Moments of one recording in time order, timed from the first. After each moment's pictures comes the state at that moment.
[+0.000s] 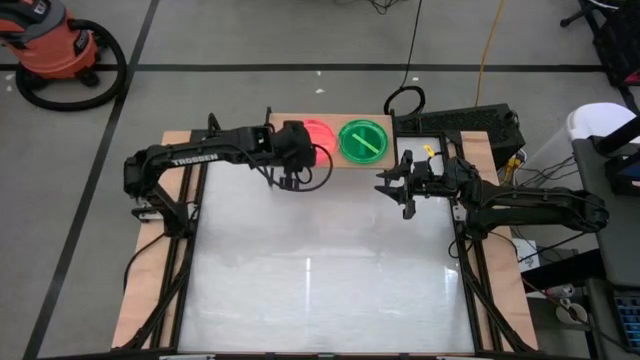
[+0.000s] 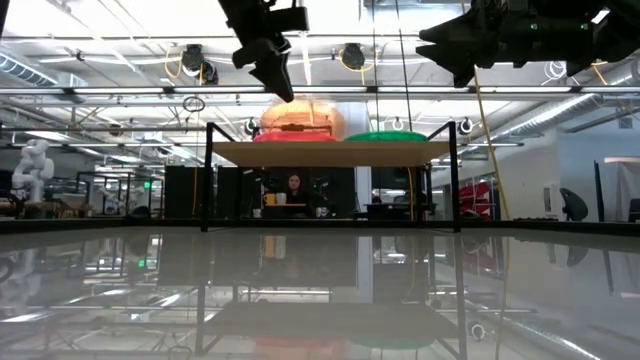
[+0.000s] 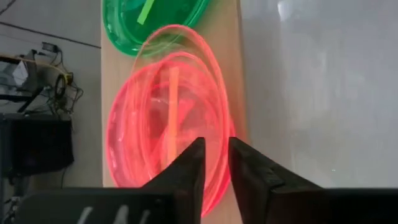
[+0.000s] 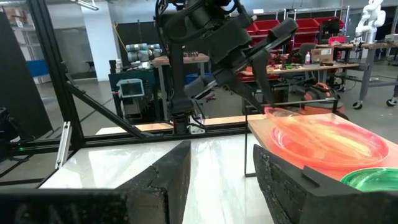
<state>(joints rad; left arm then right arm) 0.26 1.64 1.55 -0.84 -0.27 0.57 -0.29 0.81 0.36 0.50 -0.24 0.09</state>
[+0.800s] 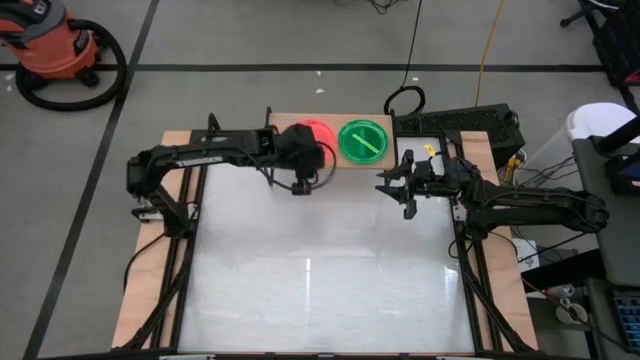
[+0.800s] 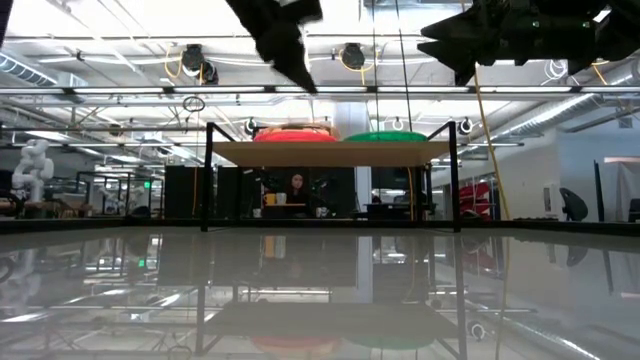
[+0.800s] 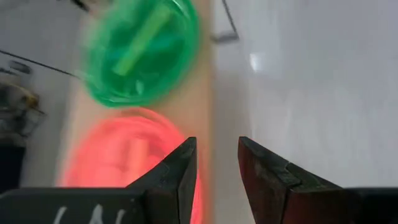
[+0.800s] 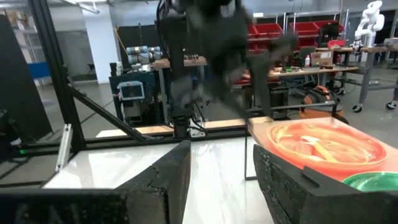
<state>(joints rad) 0.25 1.66 1.54 -0.70 -0.12 0.44 -0.29 0.80 0.36 0.50 -0.24 0.09</state>
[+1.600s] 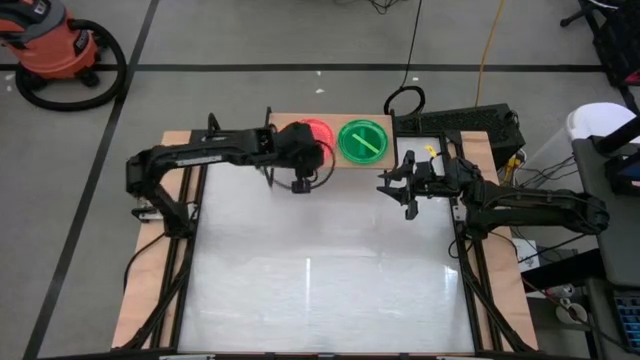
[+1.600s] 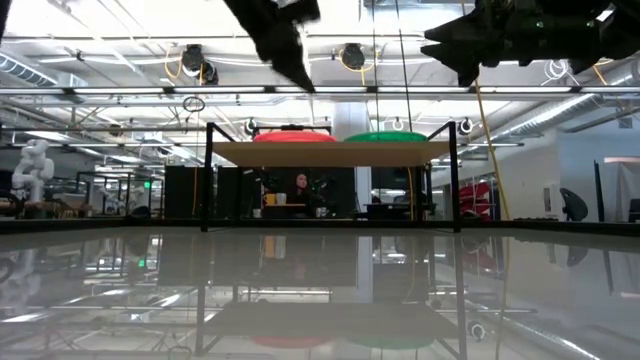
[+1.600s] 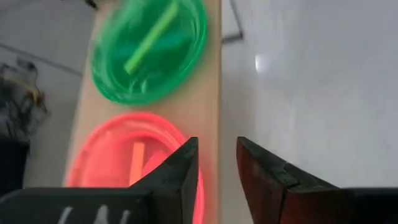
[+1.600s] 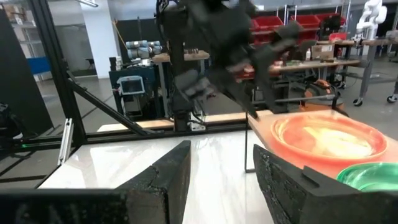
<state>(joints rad) 0.27 1.66 1.53 -0.68 -0.12 0.44 -0.29 0.77 0.36 0.44 -0.24 0.09</state>
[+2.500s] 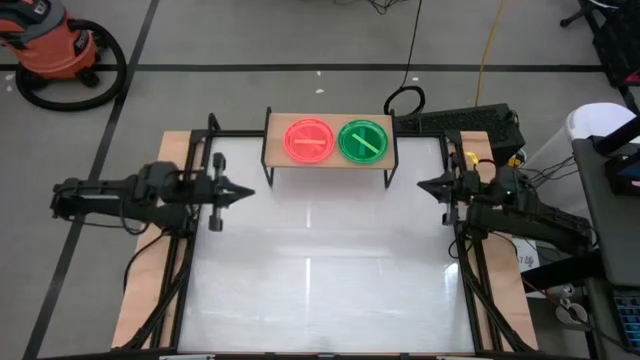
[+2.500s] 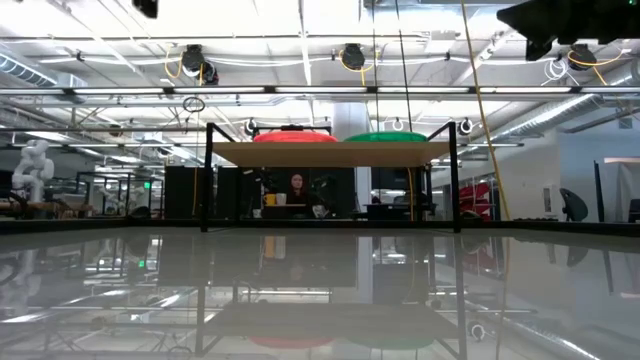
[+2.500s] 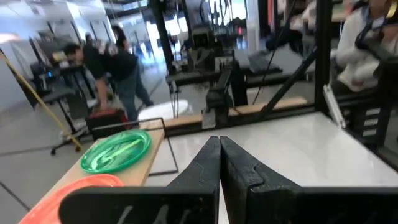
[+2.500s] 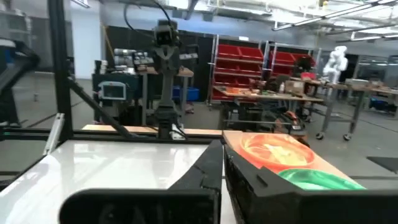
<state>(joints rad) -0.02 0.58 0.65 -0.10 -0.02 0.20 -0.29 0.15 0.36 -0.12 -0.17 -0.06</state>
